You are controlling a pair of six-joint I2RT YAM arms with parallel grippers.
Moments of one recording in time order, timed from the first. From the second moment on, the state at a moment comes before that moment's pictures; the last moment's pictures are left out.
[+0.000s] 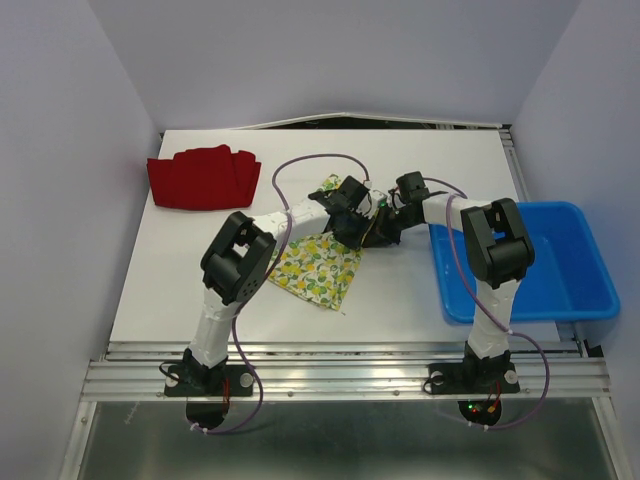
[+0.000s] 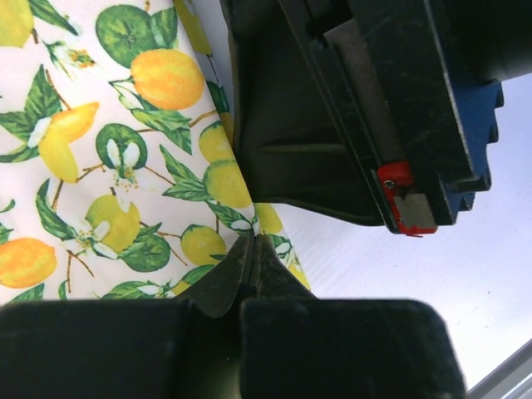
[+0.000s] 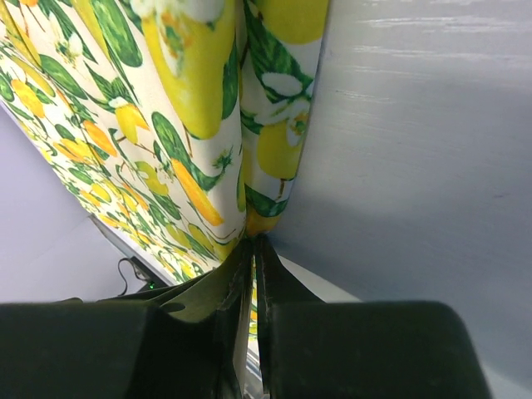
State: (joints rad) left arm -0.76 2.10 1.57 -0.48 0.21 -0.12; right arm 0.29 2.04 1.25 -0.36 -0.56 0.69
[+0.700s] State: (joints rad) left arm -0.74 2.17 1.65 -0.48 0.22 -0.13; right arm 0.29 2.03 1.23 -0.33 -0.58 0.69
